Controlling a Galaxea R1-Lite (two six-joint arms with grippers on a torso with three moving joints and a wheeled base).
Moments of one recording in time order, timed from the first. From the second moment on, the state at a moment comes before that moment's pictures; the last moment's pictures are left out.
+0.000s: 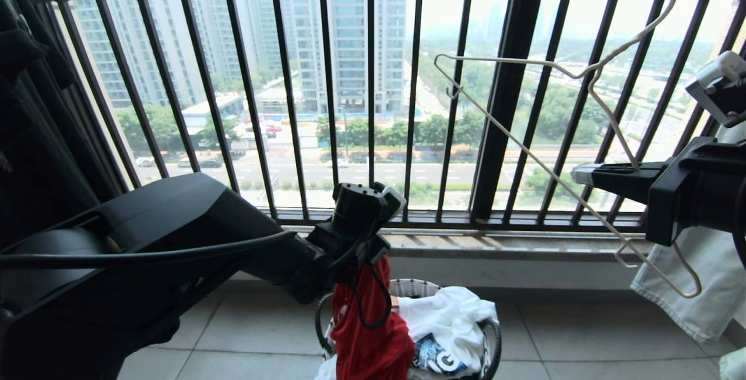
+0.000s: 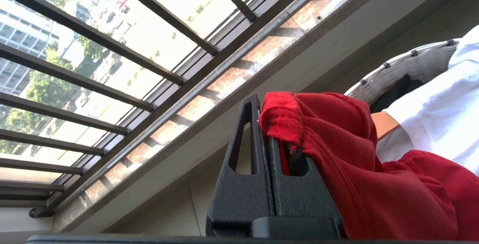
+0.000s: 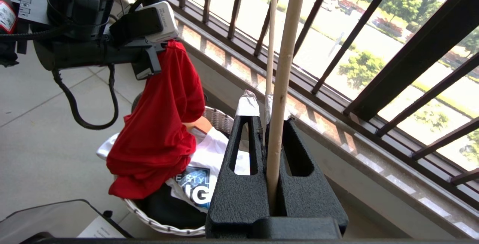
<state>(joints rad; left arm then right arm) -0.67 2.24 -1.28 -0.57 0.39 0.44 0.28 1.24 -0.93 -0.07 0.23 -0.23</state>
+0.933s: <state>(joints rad) -0.65 2.21 -1.39 -0.53 0.39 0.34 0.28 1.25 -0.93 -0.07 0.23 -0.23</state>
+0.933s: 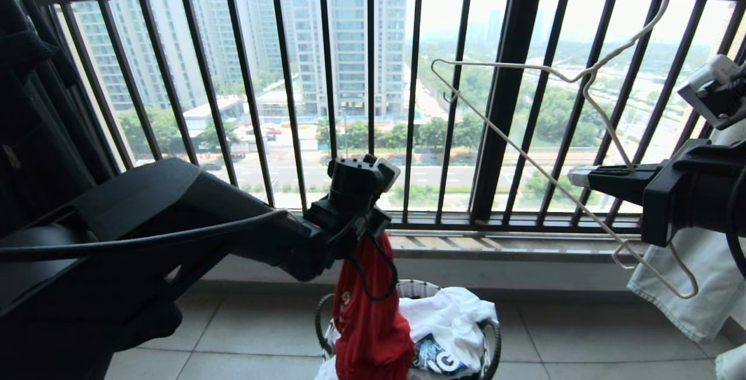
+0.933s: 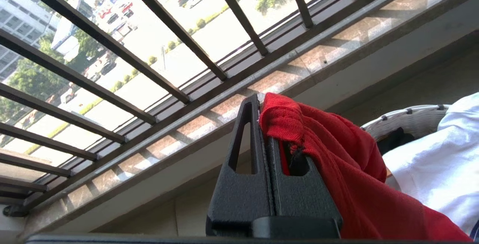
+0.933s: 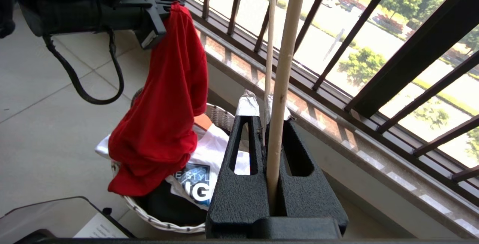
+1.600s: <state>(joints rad) -0.63 2.00 -1.71 0.24 0.40 0.01 0.19 1.28 -0.99 0.20 0.22 -0.34</state>
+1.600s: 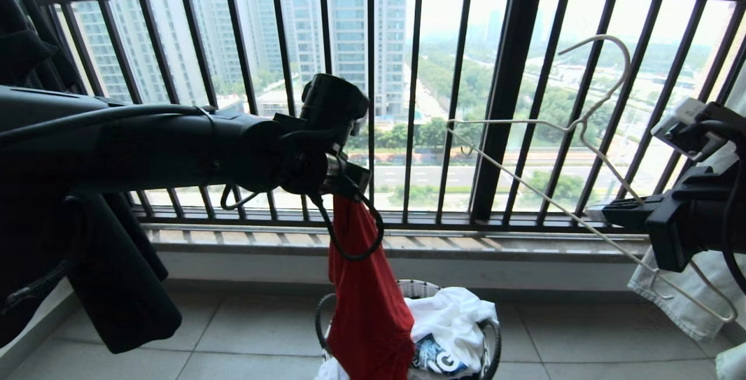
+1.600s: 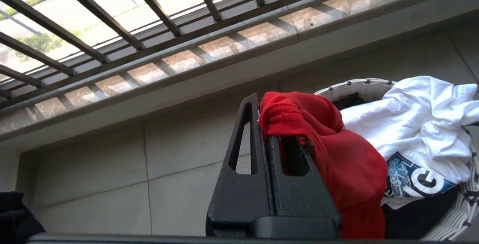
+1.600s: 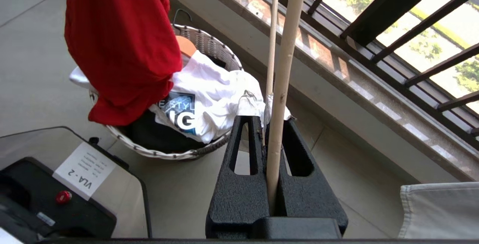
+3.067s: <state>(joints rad) -0.58 1.99 -1.92 0.42 0.30 -0.18 0.47 1.29 -1.03 0.28 0.49 -0.14</state>
